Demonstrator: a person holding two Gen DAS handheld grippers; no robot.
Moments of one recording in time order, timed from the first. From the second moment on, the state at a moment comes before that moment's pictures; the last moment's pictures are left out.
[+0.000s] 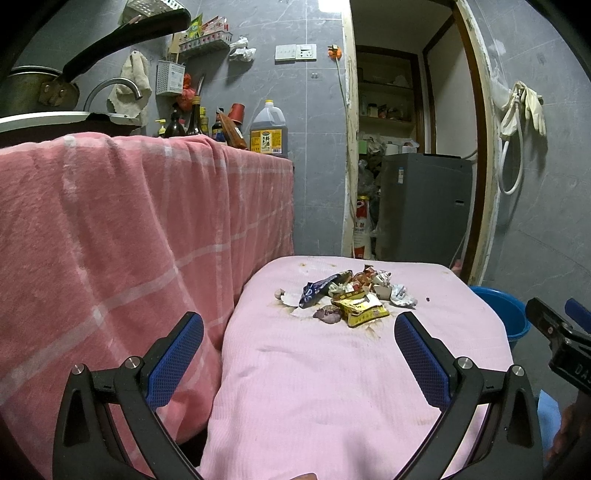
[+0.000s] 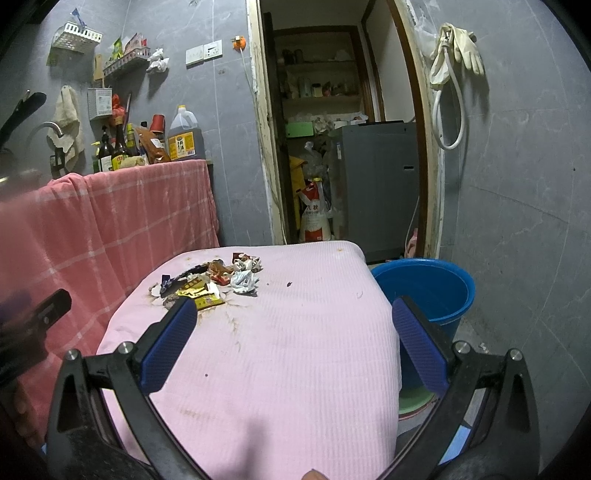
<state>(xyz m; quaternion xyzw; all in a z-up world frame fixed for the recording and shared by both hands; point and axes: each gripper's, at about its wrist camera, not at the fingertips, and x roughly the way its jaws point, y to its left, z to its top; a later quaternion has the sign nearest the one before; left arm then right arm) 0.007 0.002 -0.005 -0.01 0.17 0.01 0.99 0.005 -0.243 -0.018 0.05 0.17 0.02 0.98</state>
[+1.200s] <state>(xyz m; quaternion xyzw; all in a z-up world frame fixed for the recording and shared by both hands) 0.154 0.014 -0.036 -0.03 0.22 -0.02 0.97 0.169 -0.228 -0.020 0.03 0.19 0.12 0.97</state>
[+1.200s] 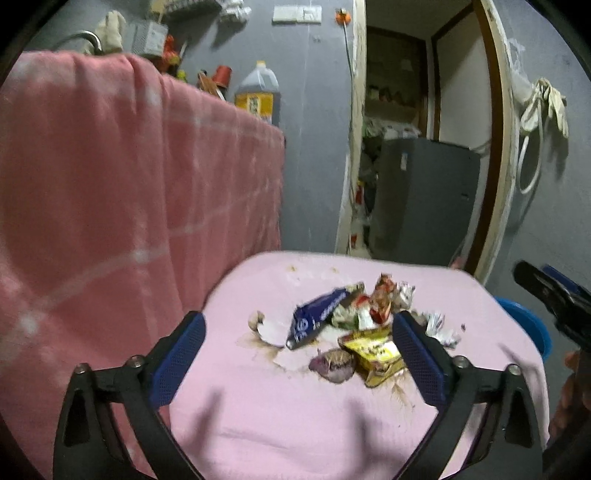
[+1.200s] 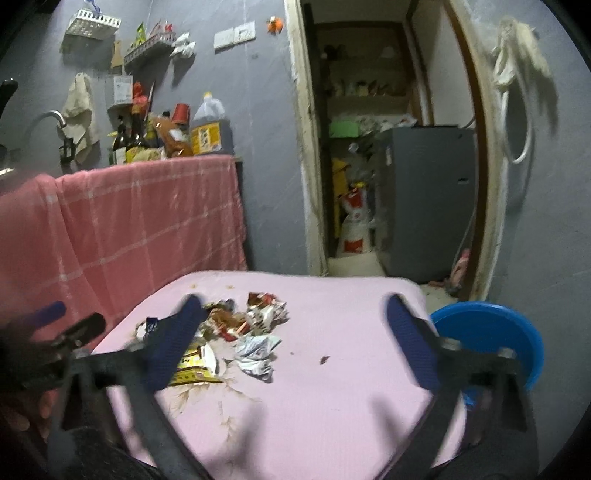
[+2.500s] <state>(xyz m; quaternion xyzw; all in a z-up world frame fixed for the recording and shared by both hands) 0.212 0.012 -0.079 -0.05 0.39 -0.10 0.91 0.252 -0.188 -0.092 0.02 0.39 0.18 0.90</state>
